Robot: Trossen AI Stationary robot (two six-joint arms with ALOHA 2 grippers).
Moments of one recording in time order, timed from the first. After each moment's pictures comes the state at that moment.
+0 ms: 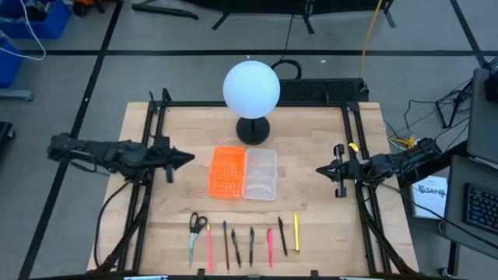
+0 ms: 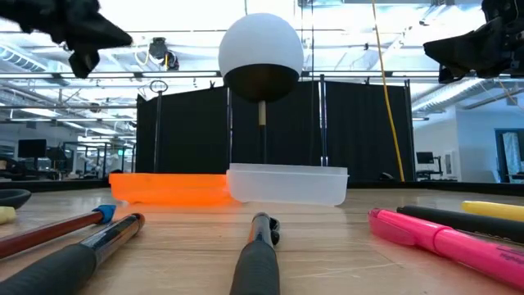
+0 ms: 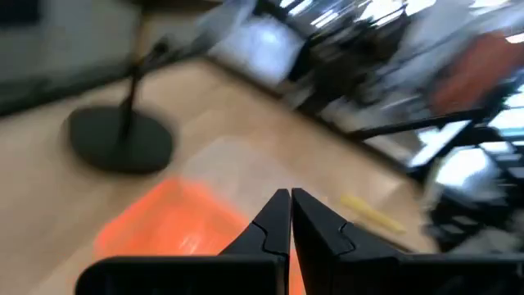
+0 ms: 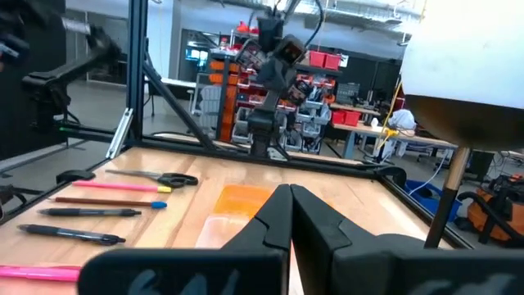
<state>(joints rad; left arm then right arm) -0.22 0.48 0.49 -0.32 -0.38 -0.59 0.39 0.02 0.02 0.12 0.39 -0.18</state>
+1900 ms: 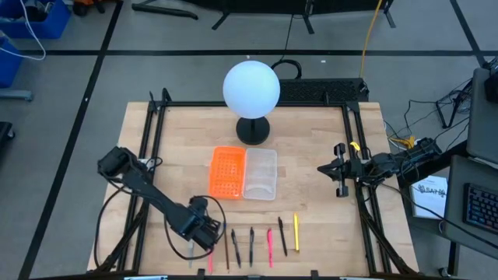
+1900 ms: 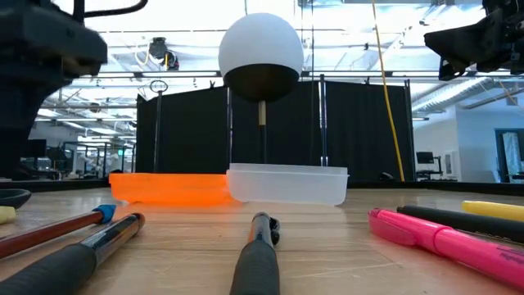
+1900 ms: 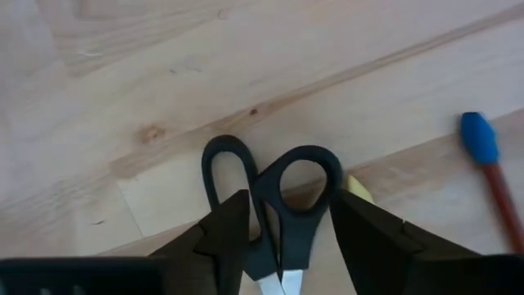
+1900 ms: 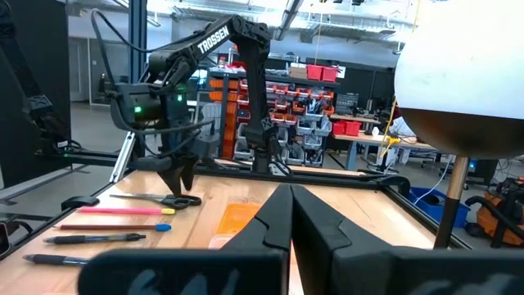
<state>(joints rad) -0.65 1.84 1.23 -1.05 -0.09 -1.88 0.39 0.02 0.01 0.17 0.39 -0.15</state>
